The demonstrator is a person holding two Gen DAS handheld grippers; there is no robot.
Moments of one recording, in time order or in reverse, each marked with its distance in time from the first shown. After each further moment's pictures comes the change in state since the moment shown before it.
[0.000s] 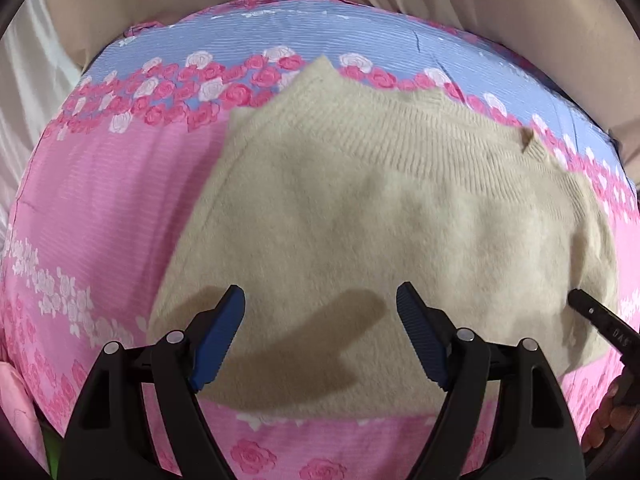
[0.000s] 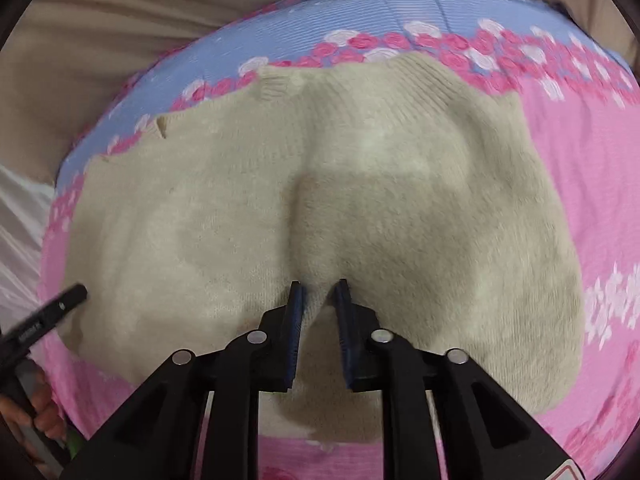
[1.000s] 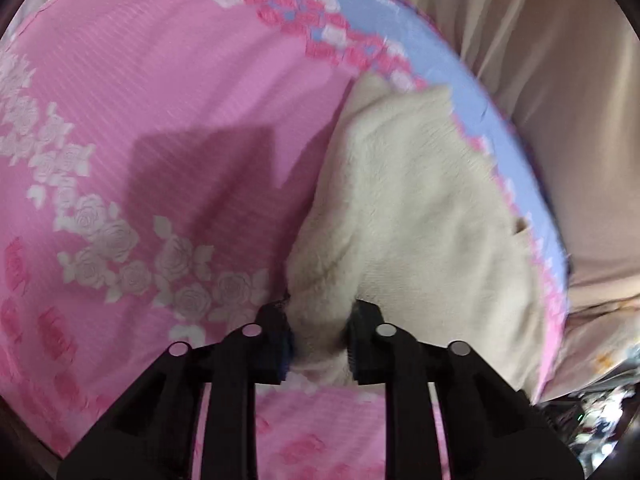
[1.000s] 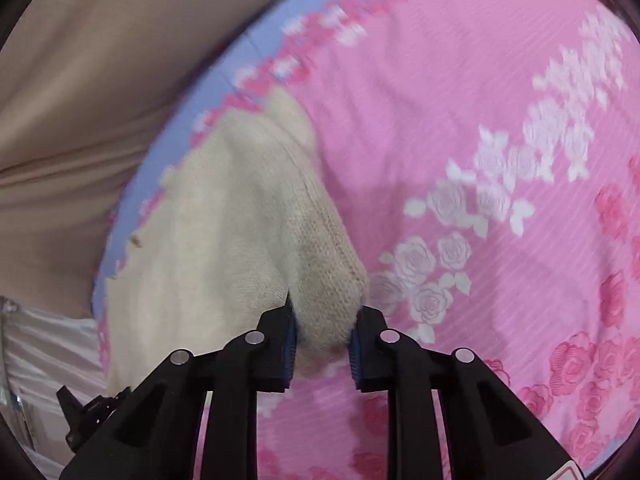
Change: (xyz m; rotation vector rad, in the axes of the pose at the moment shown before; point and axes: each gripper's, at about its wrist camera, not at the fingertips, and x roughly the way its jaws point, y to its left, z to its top) left arm -0.002 0.107 -0.038 -0.500 0.021 -0.300; right arm -0.062 -0.116 -0.028 0.398 -0.163 0.108
